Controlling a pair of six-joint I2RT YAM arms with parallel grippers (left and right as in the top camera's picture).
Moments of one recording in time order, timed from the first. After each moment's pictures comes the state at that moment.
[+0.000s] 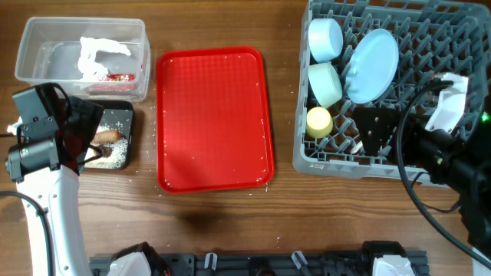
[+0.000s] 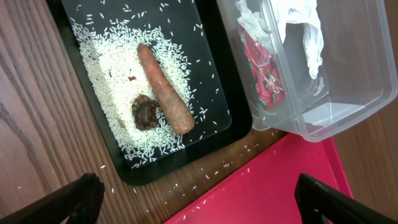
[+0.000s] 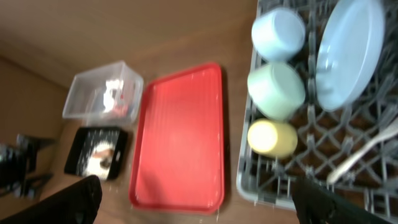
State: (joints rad) left arm 0.35 1.21 1.10 -0.90 -0.08 -0.87; right arm -0.02 0.98 1.52 -1.20 -0.42 0.31
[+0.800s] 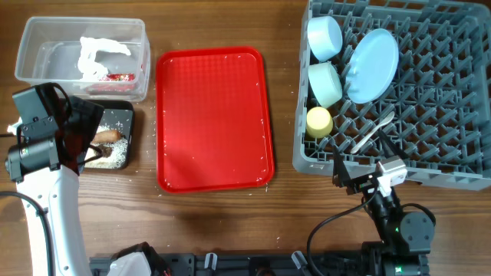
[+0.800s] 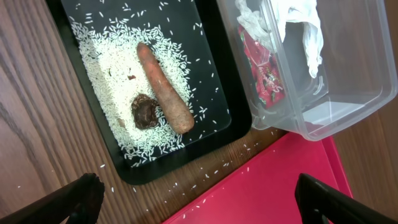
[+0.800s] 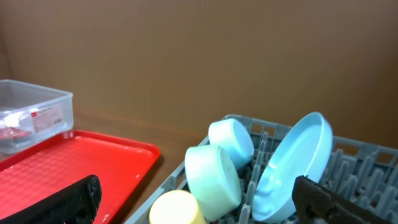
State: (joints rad) left arm 0.35 1.21 1.10 -0.90 -0.08 -0.87; right arm 0.02 0.02 0.05 0.08 -0.27 -0.06
